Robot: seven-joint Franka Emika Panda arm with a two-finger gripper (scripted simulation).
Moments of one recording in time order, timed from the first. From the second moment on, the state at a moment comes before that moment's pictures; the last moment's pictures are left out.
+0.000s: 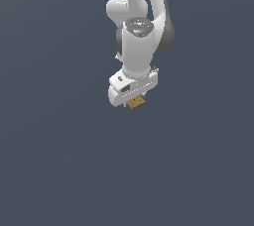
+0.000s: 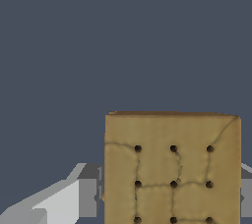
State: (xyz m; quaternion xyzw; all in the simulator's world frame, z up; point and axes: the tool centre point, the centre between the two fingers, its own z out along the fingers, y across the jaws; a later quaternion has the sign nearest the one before) arm -0.025 0.028 0.191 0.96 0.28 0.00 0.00
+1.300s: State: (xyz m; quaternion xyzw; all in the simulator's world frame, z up) arm -0.125 0.139 0.389 0.96 0.28 0.00 0.00
